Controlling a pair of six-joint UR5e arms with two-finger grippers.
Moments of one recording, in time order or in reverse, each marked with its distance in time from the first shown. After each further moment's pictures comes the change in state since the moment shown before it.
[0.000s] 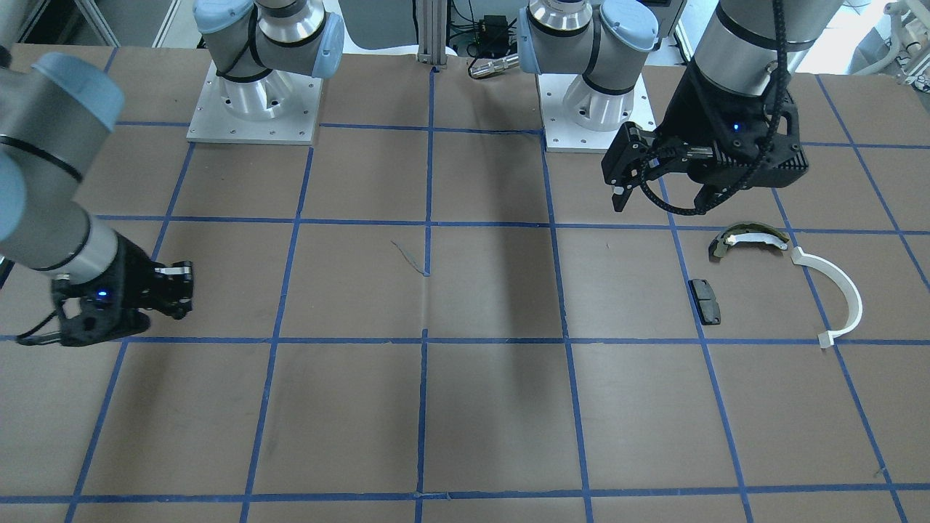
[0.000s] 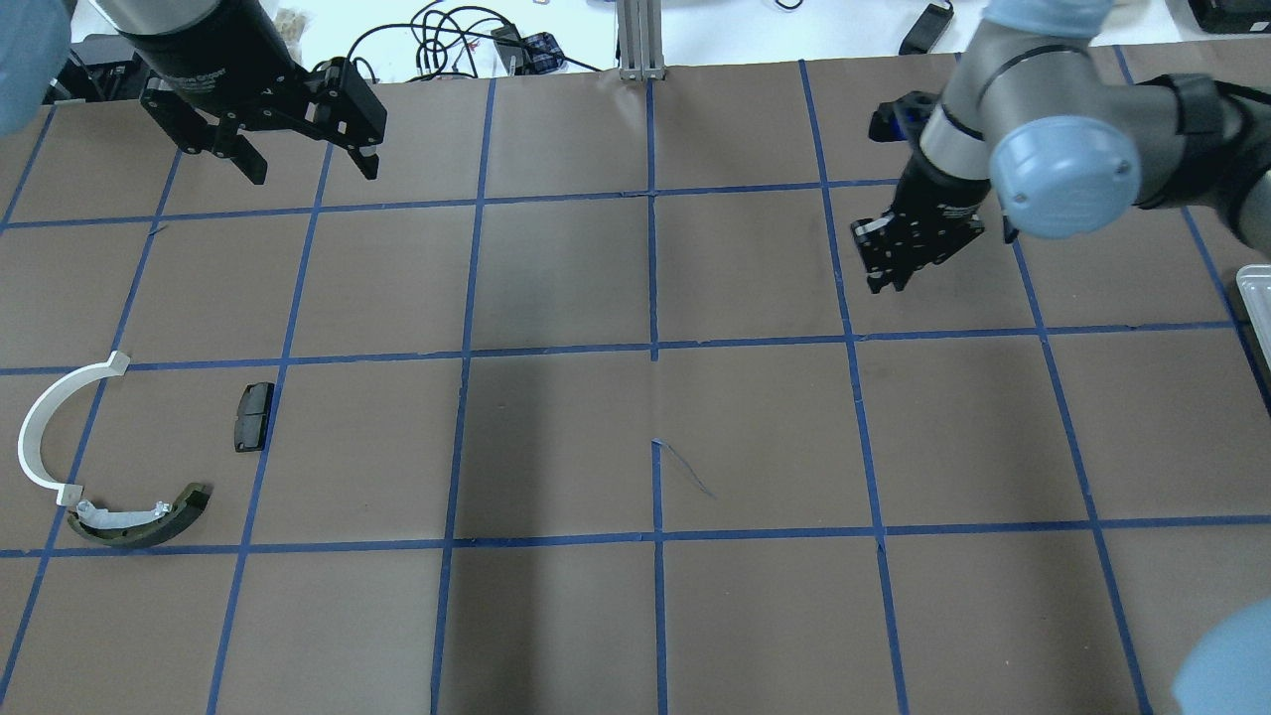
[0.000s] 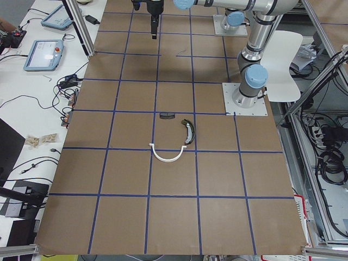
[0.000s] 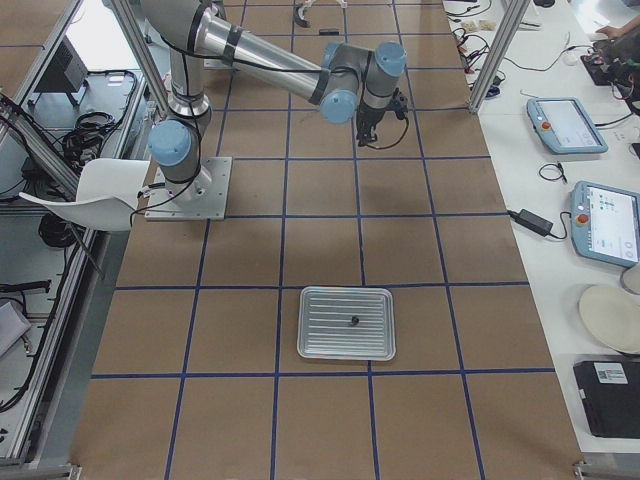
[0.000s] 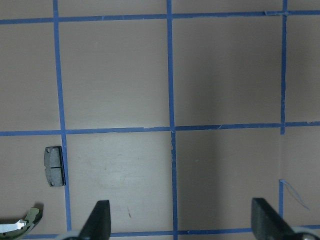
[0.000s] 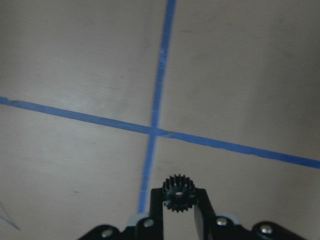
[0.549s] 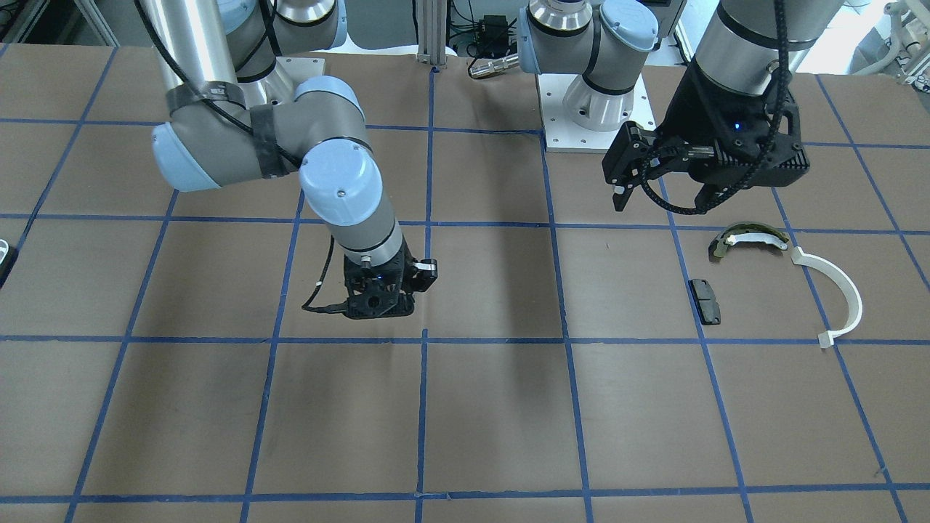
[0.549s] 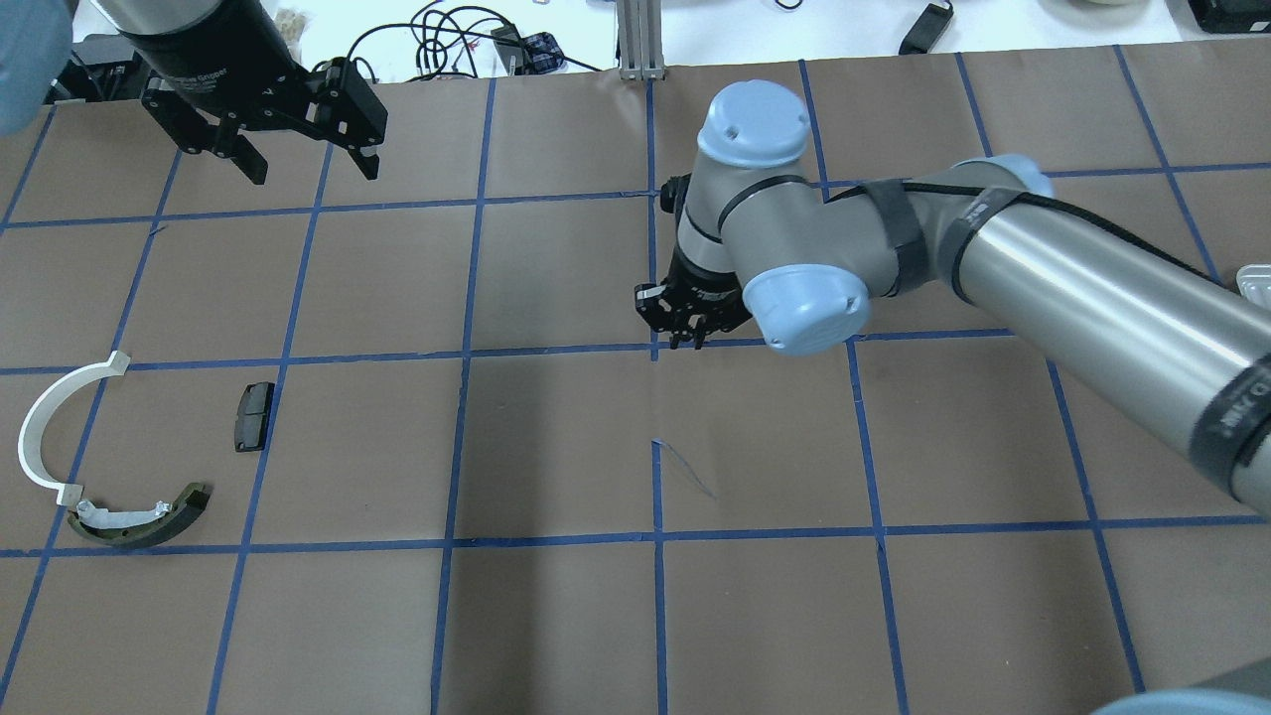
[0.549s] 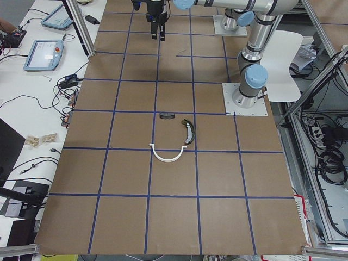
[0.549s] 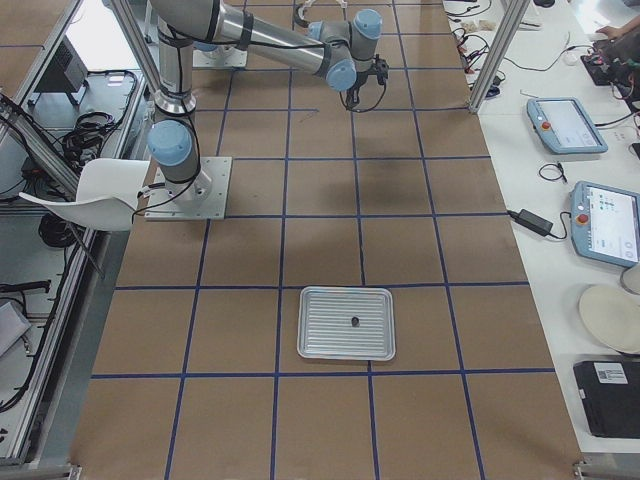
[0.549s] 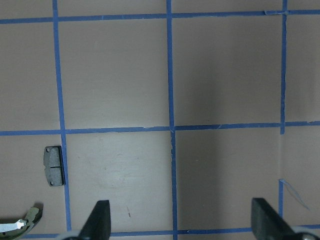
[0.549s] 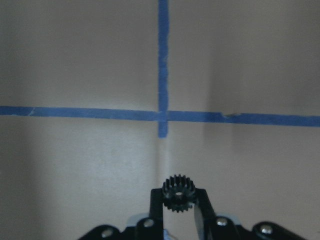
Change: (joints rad) left arm 0.000 0.000 0.000 -0.001 0.001 0.000; right arm 0.334 0.116 0.043 -0.264 0.047 0.443
